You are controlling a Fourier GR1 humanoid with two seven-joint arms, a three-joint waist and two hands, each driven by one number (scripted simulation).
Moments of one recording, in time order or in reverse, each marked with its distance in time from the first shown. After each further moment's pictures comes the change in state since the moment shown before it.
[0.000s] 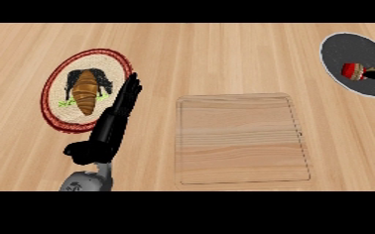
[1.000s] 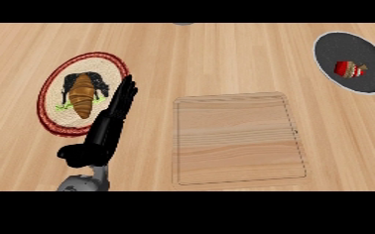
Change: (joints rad) left arm 0.027 0.006 0.011 -0.022 0.008 -0.002 0.009; right arm 0.204 -0.109 -0.003 -0.035 -0.044 0.351 -0.128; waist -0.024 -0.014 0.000
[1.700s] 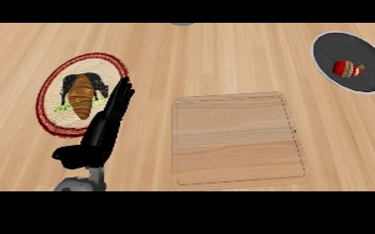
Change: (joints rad) left arm 0.015 0.011 0.015 -0.002 0.009 -0.011 -0.004; right arm 0.076 -0.003 0.054 -0.034 0.013 -0.036 -0.054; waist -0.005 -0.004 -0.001
